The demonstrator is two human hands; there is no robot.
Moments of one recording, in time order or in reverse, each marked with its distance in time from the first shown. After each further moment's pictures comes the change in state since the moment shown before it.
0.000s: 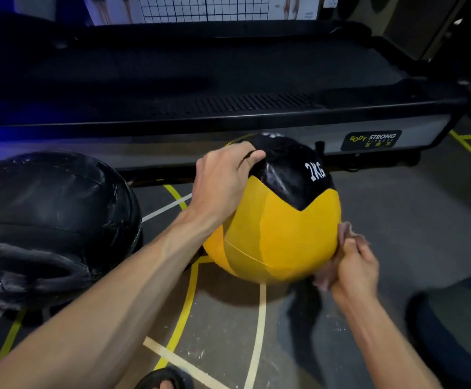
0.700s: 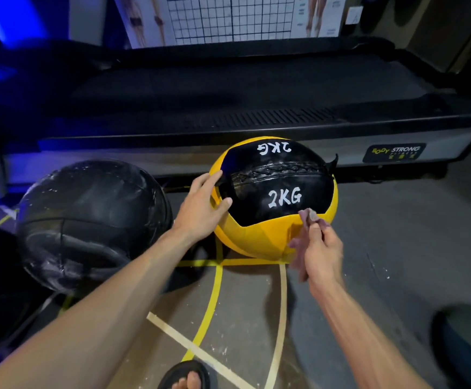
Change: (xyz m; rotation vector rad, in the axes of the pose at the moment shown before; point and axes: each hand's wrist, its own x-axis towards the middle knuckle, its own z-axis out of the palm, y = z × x) left_hand -0.051 -0.079 -0.042 -0.035 -0.344 -0.459; right_hand -0.044 0.000 0.074 -0.142 -0.258 -0.016
